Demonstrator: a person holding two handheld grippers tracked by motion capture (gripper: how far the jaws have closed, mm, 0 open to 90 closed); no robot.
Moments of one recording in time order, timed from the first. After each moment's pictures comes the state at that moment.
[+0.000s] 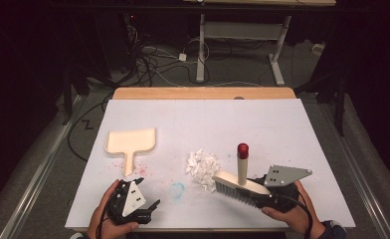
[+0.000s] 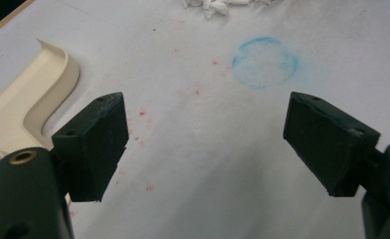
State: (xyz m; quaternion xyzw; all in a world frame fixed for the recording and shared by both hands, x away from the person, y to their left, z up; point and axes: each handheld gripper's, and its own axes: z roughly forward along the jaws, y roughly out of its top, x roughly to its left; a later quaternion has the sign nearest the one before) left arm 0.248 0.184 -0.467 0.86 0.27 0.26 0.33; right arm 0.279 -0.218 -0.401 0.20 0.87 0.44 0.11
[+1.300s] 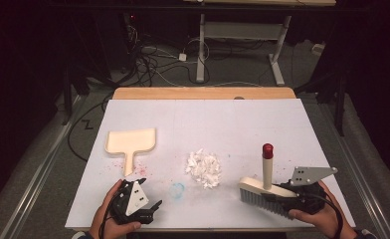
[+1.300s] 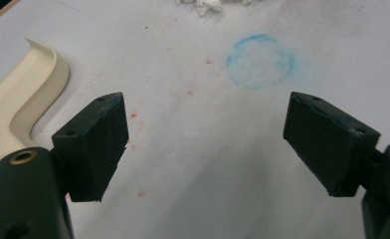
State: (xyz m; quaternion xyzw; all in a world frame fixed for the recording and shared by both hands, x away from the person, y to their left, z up) left arm 0.252 0.178 -0.470 0.87 0.27 0.25 0.33; right arm 0.284 -0.284 -0.405 0.26 0.88 0.39 0.07
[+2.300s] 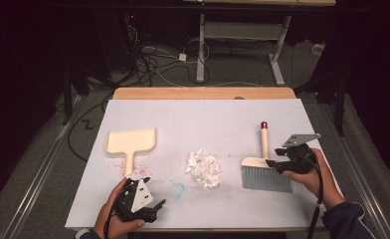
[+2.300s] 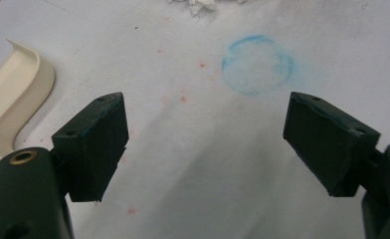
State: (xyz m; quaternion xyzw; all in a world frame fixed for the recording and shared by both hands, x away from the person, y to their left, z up) left arm 0.260 0.171 -0.473 0.88 0.26 0.25 0.32; right arm 0.380 -0.300 -0.420 0.34 0.86 0.31 0.19
